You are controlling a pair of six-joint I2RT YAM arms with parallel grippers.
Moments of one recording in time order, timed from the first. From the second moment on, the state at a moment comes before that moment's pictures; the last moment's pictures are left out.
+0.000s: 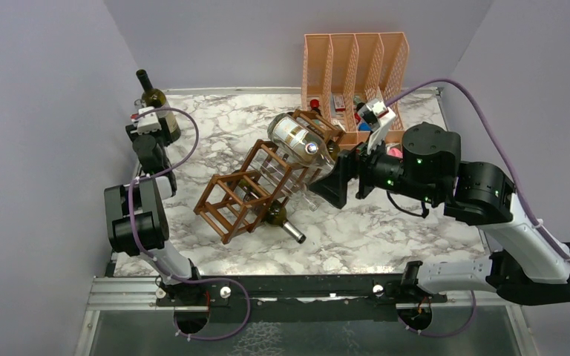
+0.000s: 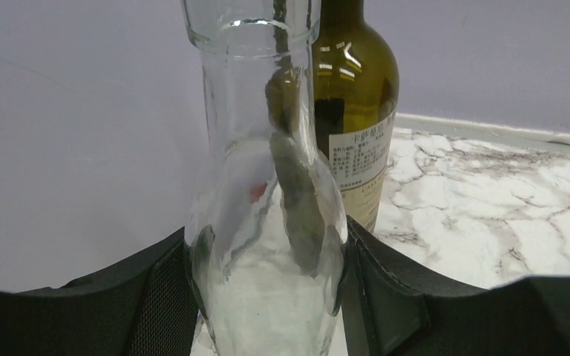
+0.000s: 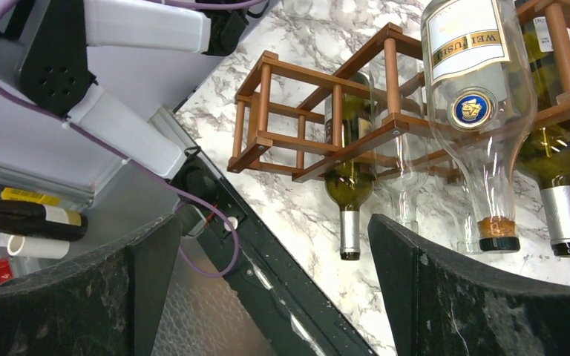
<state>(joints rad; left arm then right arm) 0.28 1.64 0.72 0.99 -0.09 0.09 1.12 1.15 1.75 -0.94 0.14 0.41</state>
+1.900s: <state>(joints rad) 0.17 1.26 0.71 0.75 -0.28 -0.08 1.12 1.00 1.56 -0.90 0.17 0.42</state>
